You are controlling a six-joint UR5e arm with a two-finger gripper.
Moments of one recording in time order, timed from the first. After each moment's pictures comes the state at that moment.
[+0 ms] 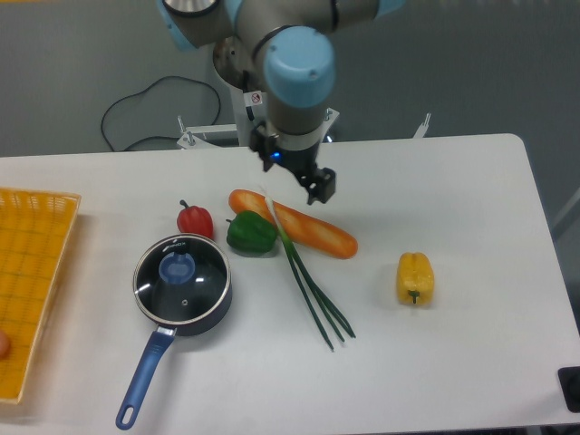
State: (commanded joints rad) arm 2.37 -1.68 -1.69 -1.43 1.52 0.84
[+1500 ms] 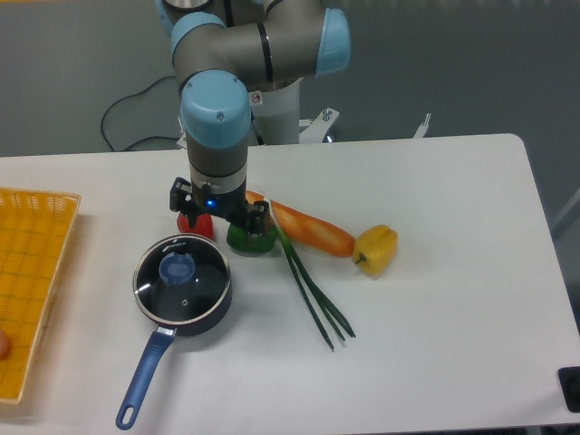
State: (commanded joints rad) arm 2.25 -1.78 -1.65 -1.24 1.46 0.46
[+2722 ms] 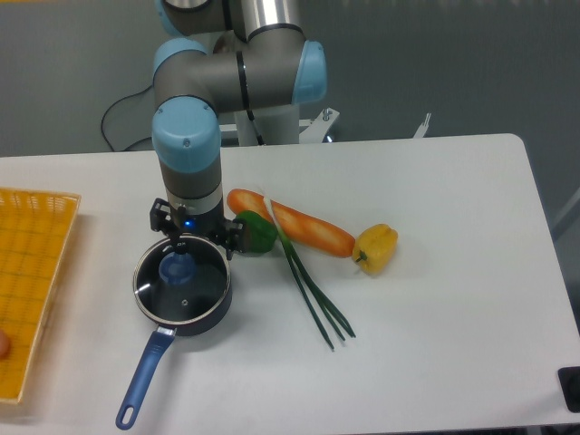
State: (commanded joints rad) arm 2.18 -1.85 -1.65 -1.18 1.52 0.37
